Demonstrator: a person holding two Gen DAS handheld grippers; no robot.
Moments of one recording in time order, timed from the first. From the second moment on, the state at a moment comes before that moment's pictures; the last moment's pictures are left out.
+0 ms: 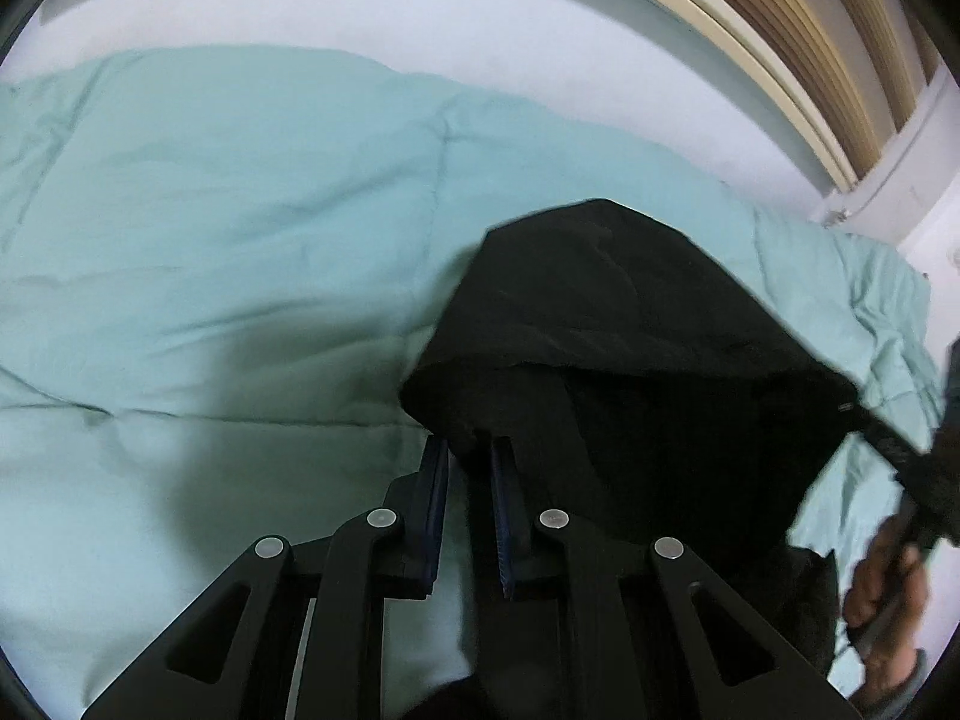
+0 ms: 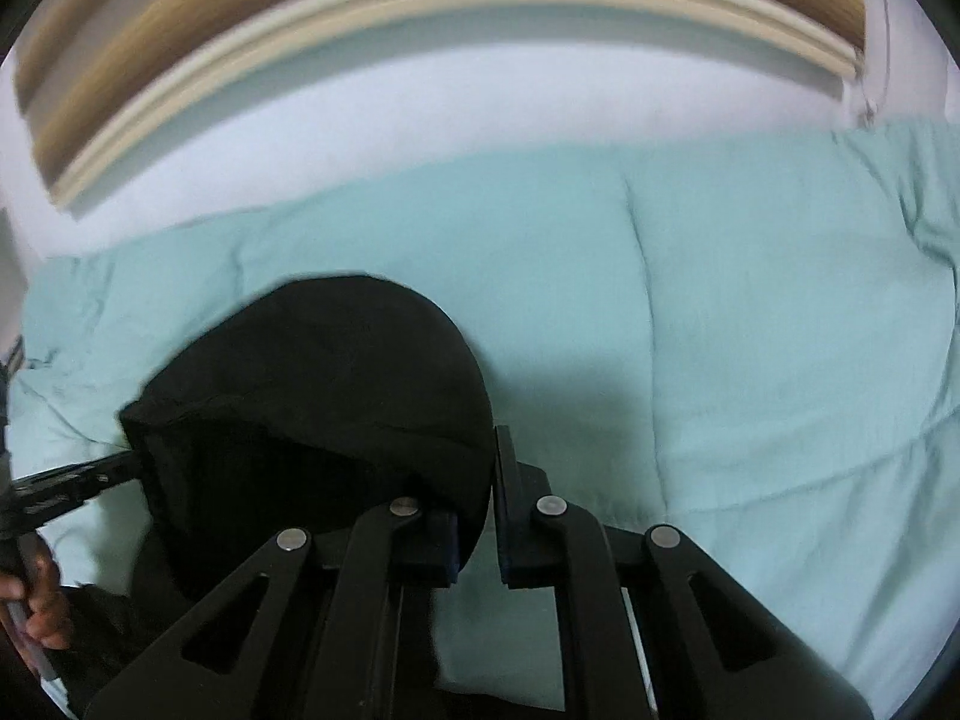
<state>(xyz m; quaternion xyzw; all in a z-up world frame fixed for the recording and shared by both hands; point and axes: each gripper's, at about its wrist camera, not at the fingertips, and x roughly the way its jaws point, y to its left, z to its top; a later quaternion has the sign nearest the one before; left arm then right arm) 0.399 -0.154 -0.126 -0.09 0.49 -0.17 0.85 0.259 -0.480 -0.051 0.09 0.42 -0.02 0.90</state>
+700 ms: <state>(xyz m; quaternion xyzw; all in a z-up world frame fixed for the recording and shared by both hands) 0.412 -0.130 -0.107 -0.14 0.44 -0.15 0.87 0.268 -0.499 -0.065 0.11 0.42 0.01 0.90</state>
